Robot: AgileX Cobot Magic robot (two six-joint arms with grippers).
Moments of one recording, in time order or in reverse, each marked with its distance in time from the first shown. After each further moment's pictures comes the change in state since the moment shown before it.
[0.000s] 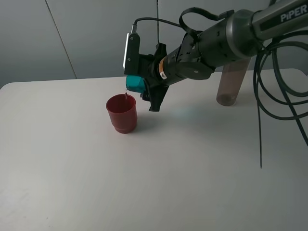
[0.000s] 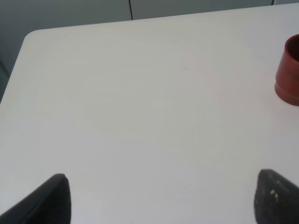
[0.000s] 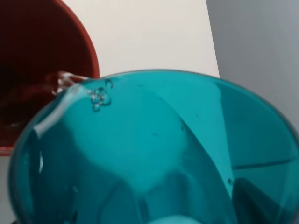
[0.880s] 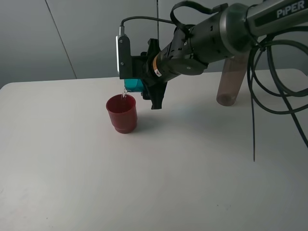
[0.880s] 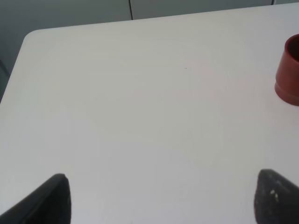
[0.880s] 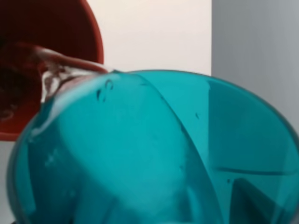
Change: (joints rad) left arm 0.000 0.000 0.000 0.000 0.000 0.000; right arm 0.039 0.000 -0.057 -0.066 0.119 -0.097
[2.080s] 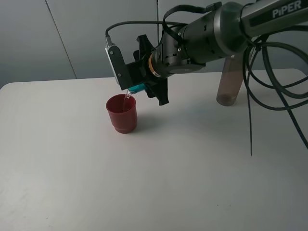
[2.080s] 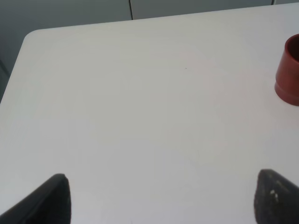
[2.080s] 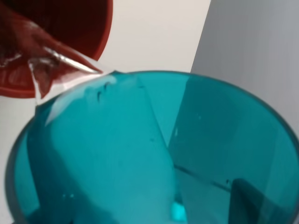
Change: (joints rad) left arm 0.000 0.000 0.000 0.000 0.000 0.000; right arm 0.039 0.000 -0.014 -0.300 0.076 -0.006
